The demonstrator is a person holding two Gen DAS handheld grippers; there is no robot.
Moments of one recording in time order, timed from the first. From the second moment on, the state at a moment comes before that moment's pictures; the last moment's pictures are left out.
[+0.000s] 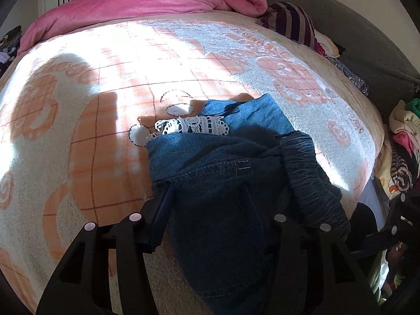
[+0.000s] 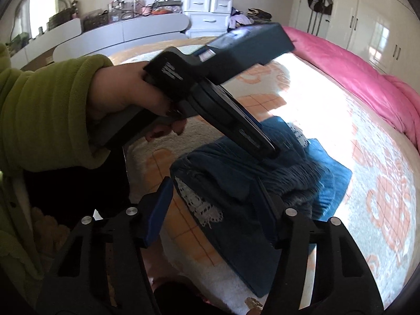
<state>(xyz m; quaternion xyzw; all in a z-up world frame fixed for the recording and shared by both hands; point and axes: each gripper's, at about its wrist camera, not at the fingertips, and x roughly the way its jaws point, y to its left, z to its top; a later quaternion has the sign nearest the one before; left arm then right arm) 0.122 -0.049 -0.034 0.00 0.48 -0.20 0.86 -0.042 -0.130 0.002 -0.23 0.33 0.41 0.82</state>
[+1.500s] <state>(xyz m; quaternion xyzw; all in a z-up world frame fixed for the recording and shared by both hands) 0.093 -0.046 -0.003 -0.04 0.43 -0.21 0.88 -0.025 -0.209 0.054 -0.09 0.32 0.34 0.88</state>
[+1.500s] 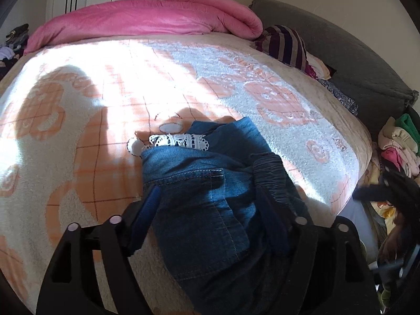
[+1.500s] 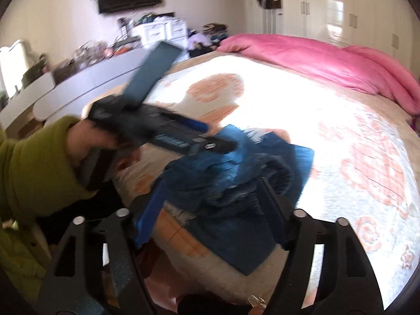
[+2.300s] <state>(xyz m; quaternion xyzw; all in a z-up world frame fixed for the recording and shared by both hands) 0.079 -0.013 -0.011 -0.09 0.44 -0.15 0.88 0.017 -0.247 0.011 0.01 0.36 0.22 0.91</state>
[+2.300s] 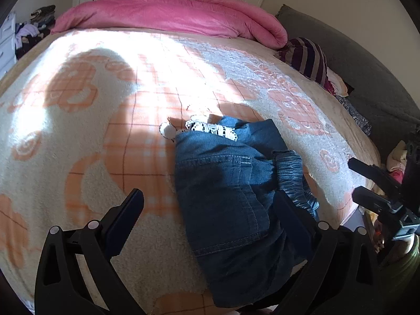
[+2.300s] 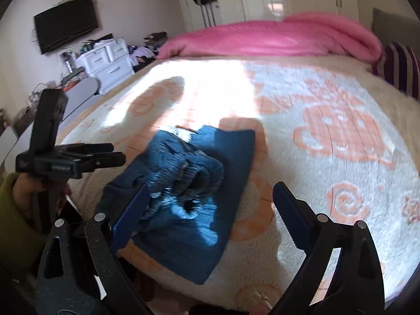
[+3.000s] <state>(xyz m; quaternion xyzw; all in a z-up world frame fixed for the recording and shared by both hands) 0.107 -0.037 -0.057 -0.10 0.47 -0.16 0.86 0.087 -0.233 -0.061 0.08 0.48 0.25 0.83</state>
